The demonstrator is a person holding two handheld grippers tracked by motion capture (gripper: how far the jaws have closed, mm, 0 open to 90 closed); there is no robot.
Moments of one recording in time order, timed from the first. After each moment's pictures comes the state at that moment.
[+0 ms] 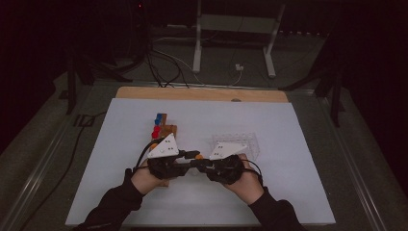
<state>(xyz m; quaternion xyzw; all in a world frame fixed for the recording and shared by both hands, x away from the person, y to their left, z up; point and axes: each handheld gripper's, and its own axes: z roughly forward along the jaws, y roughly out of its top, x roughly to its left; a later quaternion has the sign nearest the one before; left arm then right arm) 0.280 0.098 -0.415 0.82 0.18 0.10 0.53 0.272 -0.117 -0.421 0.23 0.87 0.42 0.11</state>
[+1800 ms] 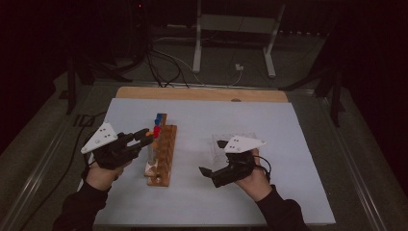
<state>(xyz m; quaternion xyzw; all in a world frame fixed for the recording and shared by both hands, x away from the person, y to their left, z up) 0.276 0.212 -0.390 0.73 0.30 0.21 0.58 0.272 -0.141 -0.402 0.25 0.82 0.49 0.13</state>
